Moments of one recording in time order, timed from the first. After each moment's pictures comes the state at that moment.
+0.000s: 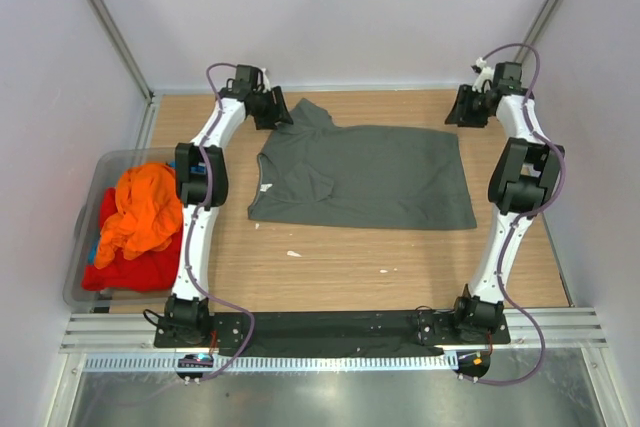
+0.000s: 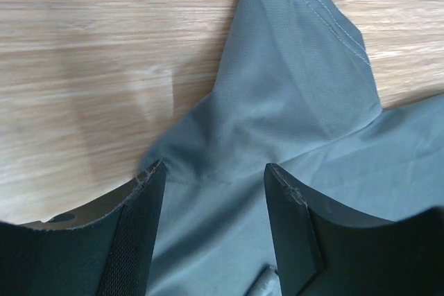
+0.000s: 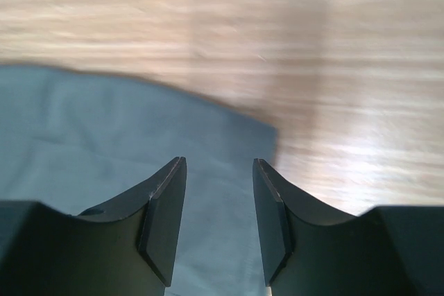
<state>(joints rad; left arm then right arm) -0.17 2.59 2.36 -0.65 0.35 -0.39 -0.21 2.25 1.96 -0.61 -0.42 -0.02</state>
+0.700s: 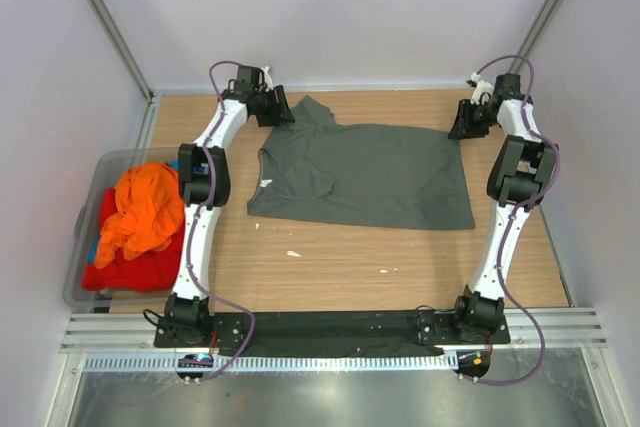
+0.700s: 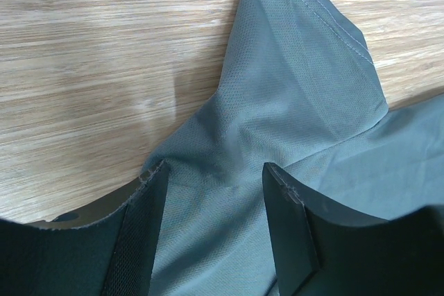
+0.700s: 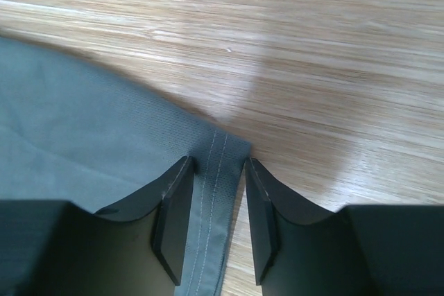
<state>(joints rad) -0.17 2.64 2.40 -0.59 0.37 -0.34 -0.27 2.44 2.10 -0.73 -0.48 -0.21</state>
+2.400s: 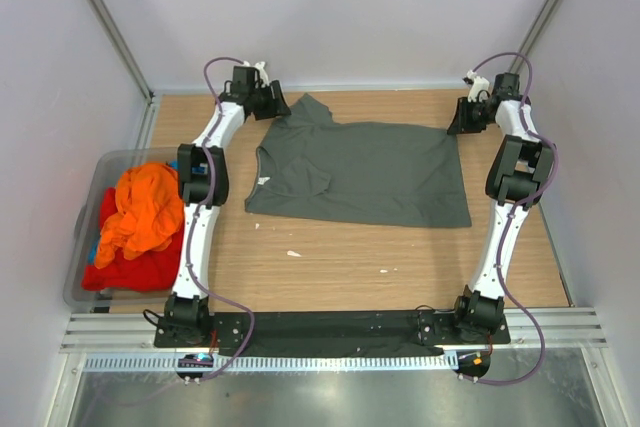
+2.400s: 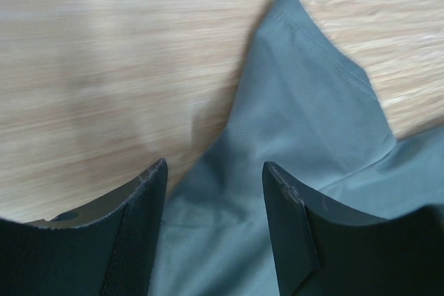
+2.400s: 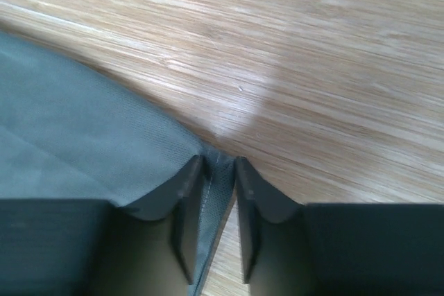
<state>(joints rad) -0.15 2.66 2.40 -0.45 0.34 -0.31 -0.27 2.48 2.13 -0.66 -0.55 -0.30</state>
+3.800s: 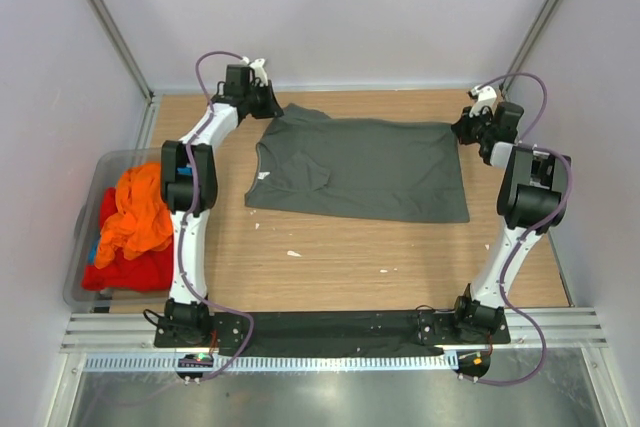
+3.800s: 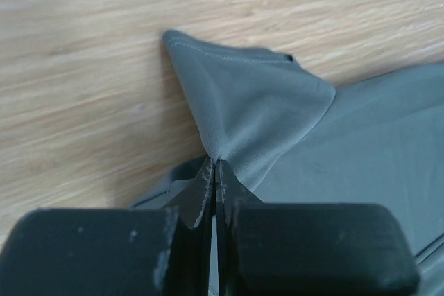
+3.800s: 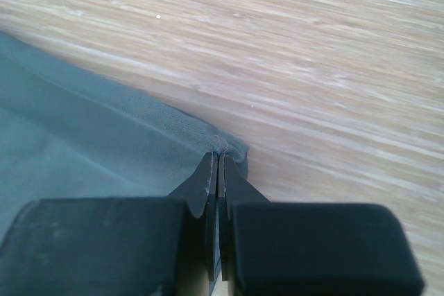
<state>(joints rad) -0.16 2.38 2.02 -0.27 0.41 -0.23 -0.27 2.08 1.29 0.33 -0.54 -0.23</state>
